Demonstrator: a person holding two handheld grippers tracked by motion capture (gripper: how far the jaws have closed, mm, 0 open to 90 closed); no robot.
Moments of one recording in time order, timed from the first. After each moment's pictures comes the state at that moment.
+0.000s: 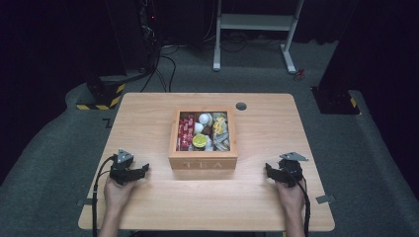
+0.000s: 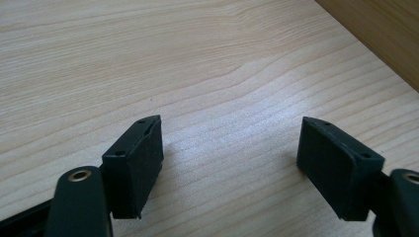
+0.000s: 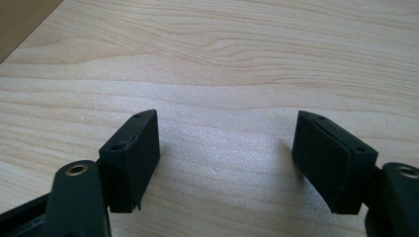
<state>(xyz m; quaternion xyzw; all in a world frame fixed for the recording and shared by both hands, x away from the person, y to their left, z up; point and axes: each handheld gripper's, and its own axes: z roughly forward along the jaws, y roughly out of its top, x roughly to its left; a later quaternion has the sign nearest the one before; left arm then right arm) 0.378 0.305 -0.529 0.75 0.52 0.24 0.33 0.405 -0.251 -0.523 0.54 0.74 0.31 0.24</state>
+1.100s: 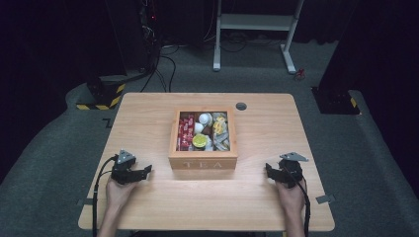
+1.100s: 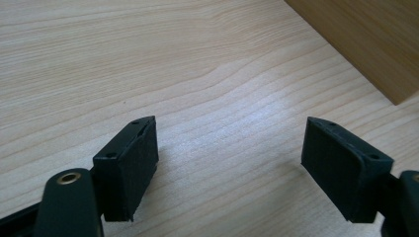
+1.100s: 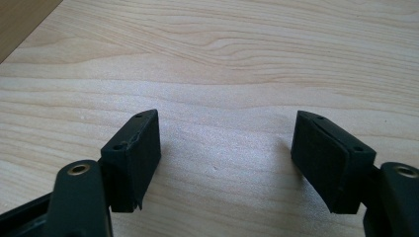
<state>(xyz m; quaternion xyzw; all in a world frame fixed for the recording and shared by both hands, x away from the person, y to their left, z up) 0.375 0.301 -0.528 0.75 0.51 0.21 0.36 0.404 -0.251 -0.523 0.54 0.74 0.31 0.24</state>
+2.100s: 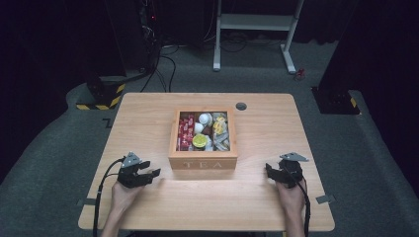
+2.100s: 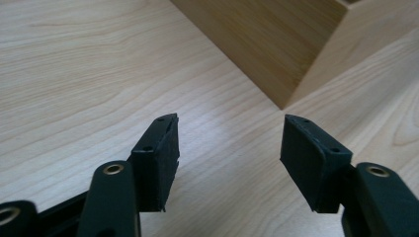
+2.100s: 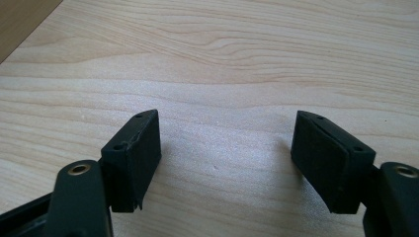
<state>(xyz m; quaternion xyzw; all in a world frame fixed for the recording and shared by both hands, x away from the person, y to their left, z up) 0.362 0.274 -0.516 0.78 0.45 0.16 0.41 0.403 -0.251 -0.523 0.54 0.74 0.31 0.24</state>
